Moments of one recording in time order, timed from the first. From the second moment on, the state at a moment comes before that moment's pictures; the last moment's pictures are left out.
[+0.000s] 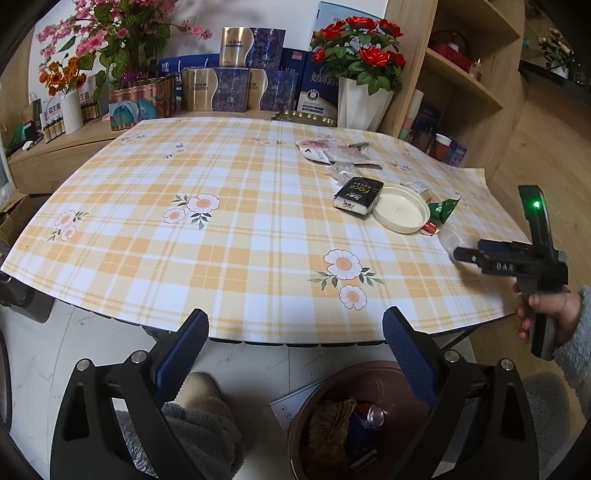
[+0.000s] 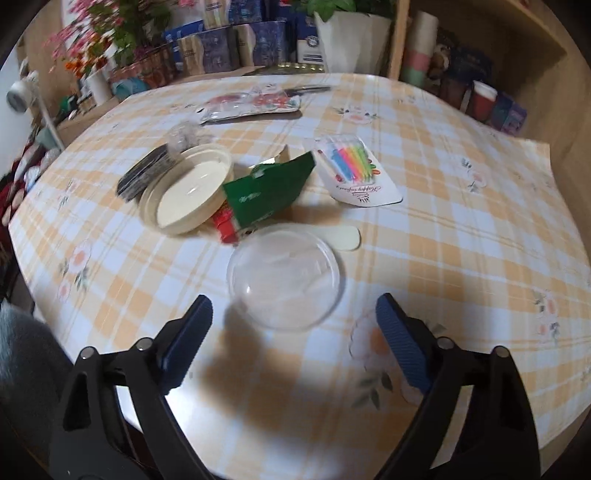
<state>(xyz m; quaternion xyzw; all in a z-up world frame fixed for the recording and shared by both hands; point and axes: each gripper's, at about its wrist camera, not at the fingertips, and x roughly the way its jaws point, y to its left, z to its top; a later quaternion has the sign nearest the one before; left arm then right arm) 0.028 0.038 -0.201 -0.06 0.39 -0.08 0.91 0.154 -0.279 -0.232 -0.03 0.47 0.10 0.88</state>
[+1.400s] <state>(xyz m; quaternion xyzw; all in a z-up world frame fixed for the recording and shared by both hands) 0.267 -0.053 -0.233 -0.04 0.49 -0.24 0.84 0.116 -0.301 -0.208 0.06 0.42 0.09 0.90</state>
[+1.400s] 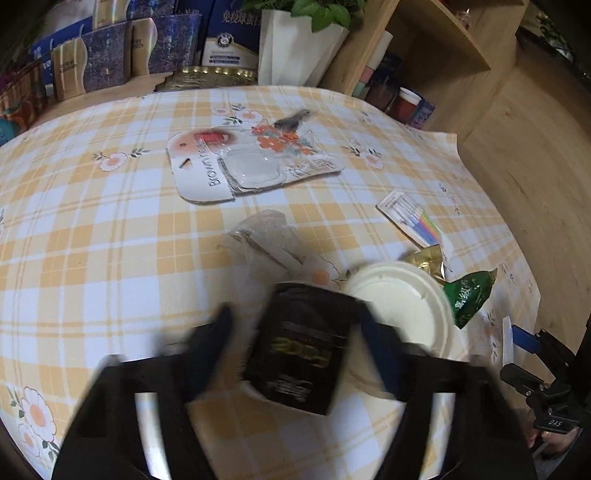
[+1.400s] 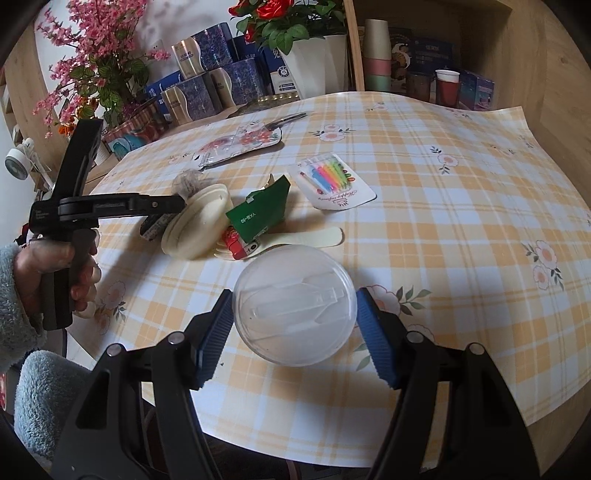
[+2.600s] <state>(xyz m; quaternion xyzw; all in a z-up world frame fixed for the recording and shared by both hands) 0.018 -0.055 -0.213 0.01 0.48 -0.34 0.81 0.002 -0.279 -0.171 0.08 0.39 0.12 0.91</state>
